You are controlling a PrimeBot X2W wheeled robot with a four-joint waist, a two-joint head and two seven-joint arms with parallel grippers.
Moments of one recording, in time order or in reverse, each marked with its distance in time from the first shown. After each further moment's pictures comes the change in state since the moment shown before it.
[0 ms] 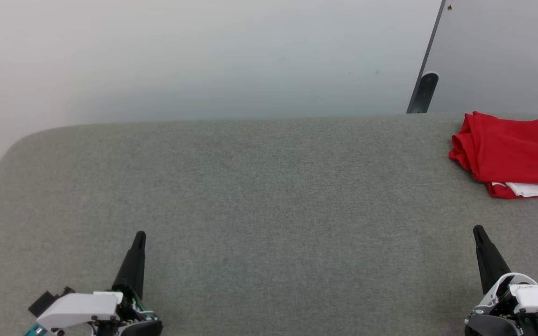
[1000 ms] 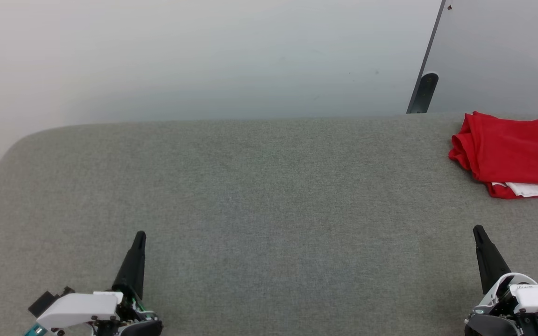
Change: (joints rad) left arm 0.000 0.000 0.000 0.000 0.000 0.000 0.001; right arm 0.000 0.000 0.000 0.000 0.000 0.000 0.000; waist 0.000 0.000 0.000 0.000
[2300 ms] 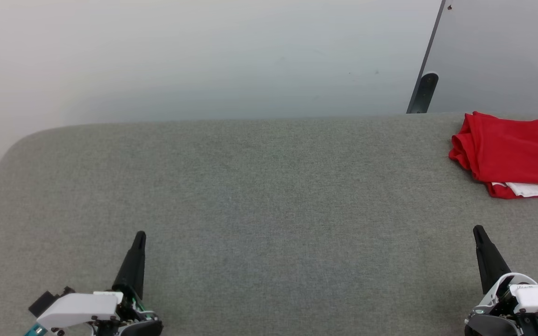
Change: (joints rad) left arm 0.000 0.000 0.000 0.000 0.000 0.000 0.000; right arm 0.000 0.000 0.000 0.000 0.000 0.000 0.000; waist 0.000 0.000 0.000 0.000
